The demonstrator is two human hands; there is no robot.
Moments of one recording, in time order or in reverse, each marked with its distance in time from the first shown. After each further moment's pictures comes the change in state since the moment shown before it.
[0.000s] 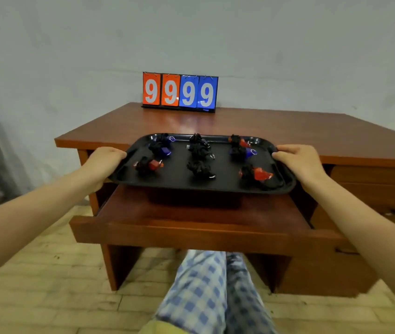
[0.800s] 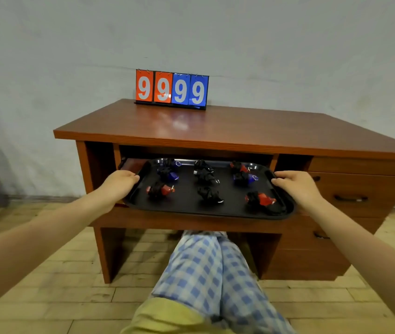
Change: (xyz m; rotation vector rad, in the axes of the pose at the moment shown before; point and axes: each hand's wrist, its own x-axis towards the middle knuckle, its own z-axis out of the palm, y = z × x) left_hand -0.052 -0.039 0.028 0.034 -0.177 -0.030; right_hand -0.065 0.045 -0.024 -0.255 -0.090 0.124
